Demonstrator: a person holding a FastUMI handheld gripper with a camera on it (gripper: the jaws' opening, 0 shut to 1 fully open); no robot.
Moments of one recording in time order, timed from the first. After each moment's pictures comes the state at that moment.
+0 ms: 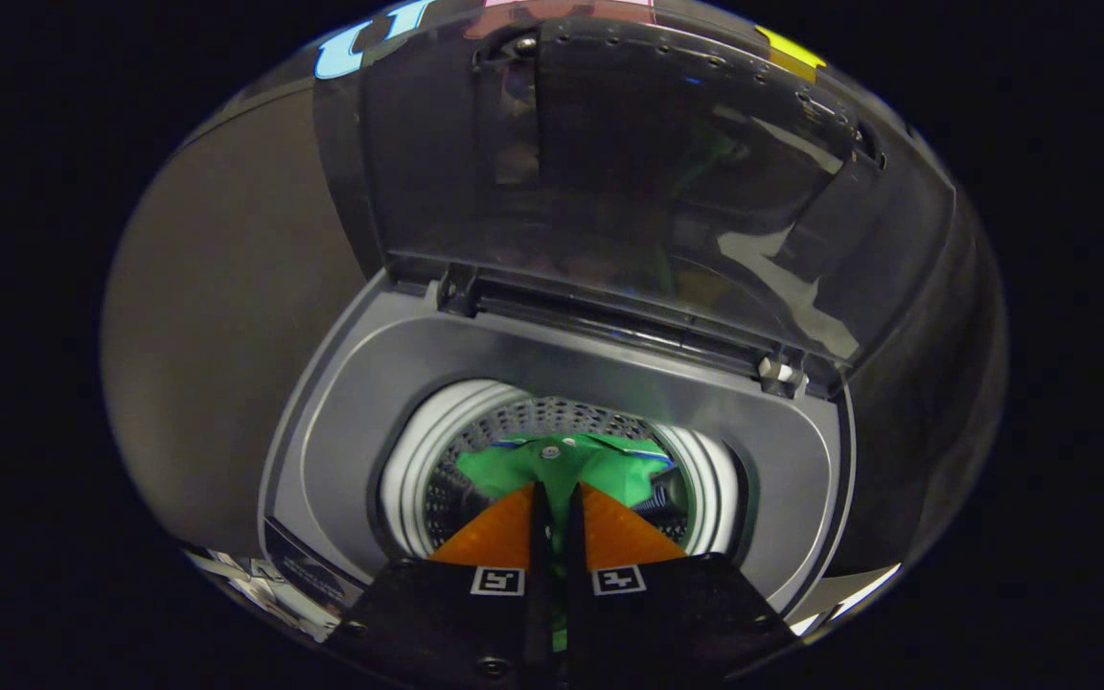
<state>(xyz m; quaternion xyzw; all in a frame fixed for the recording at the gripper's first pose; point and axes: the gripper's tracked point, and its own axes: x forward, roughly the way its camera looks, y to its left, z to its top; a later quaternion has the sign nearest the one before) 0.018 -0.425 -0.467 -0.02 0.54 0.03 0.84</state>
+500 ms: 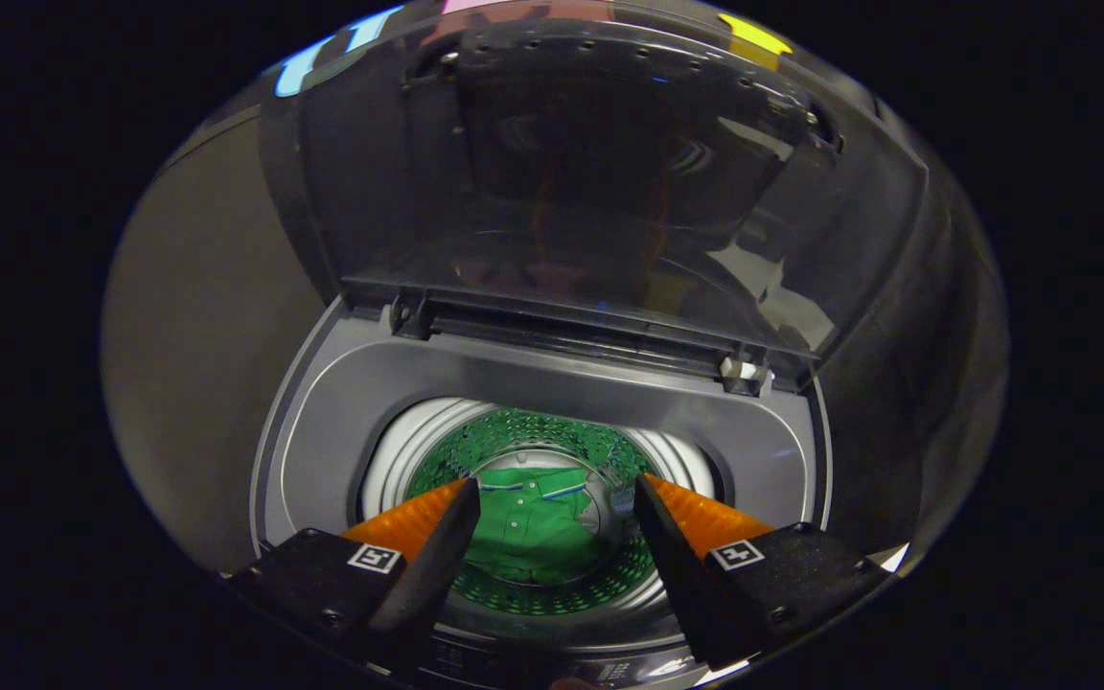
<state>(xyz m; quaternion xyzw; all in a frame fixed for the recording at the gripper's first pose) 0.035 -0.443 -0.460 0.02 0.53 -0.03 0.85</state>
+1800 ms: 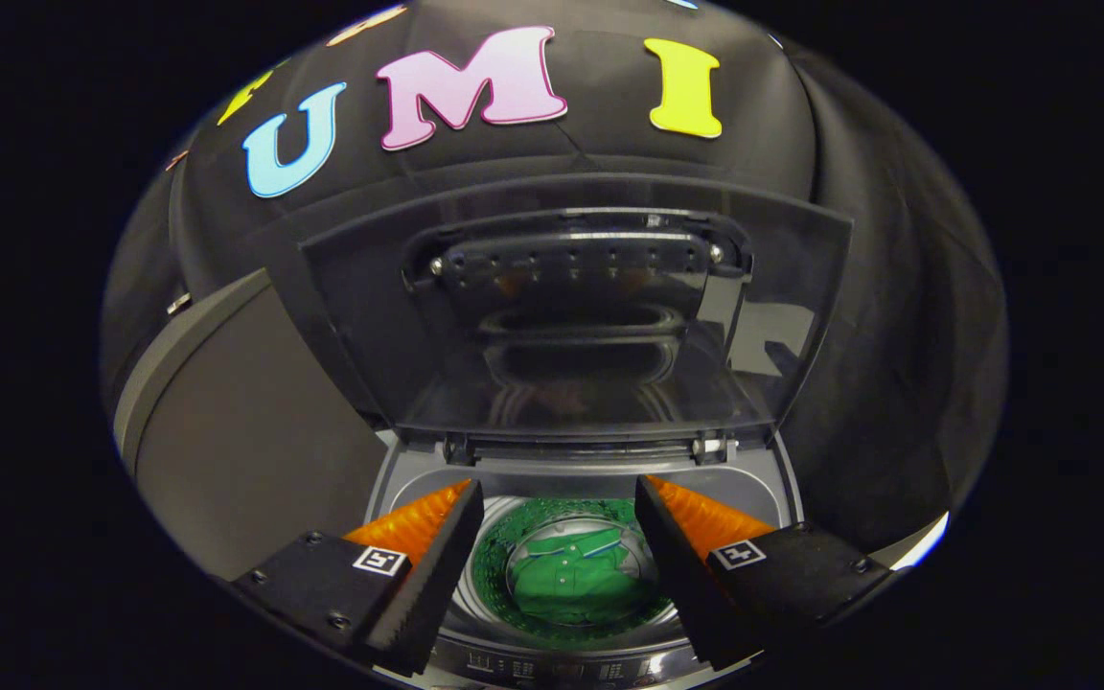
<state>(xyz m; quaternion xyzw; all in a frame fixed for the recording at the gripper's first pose) 0.080 -0.434 -0.355 0.09 0.40 -0.05 0.91</state>
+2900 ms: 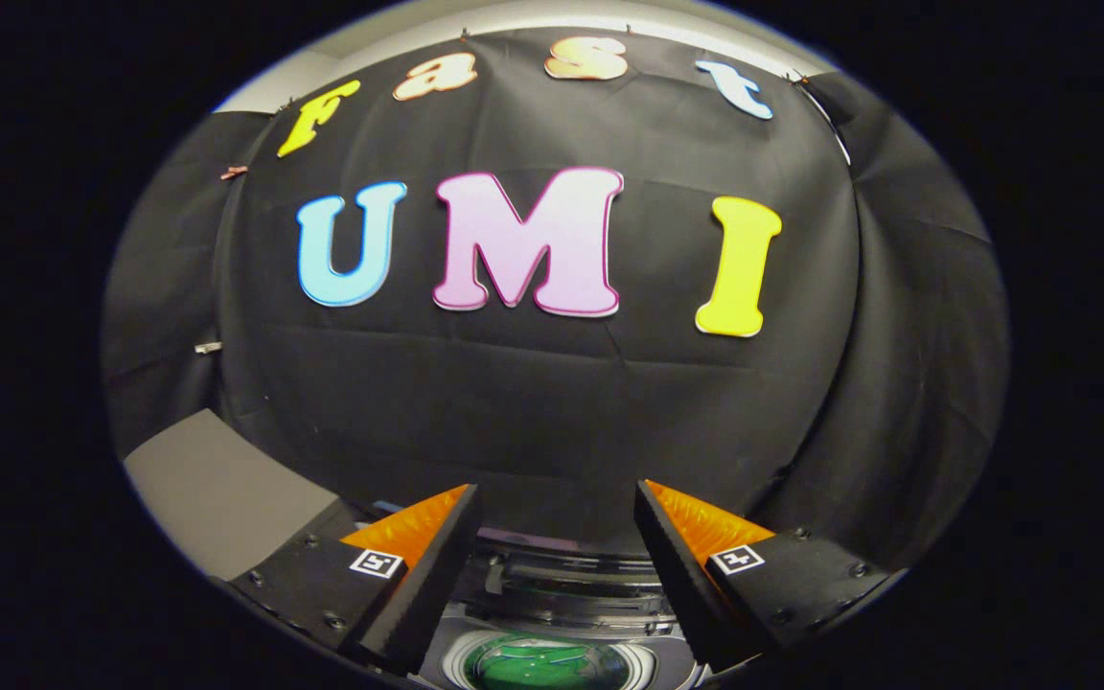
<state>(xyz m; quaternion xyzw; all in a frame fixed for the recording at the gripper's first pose) 0.222 -0.446 -0.208 0.02 0.27 0.00 0.96</state>
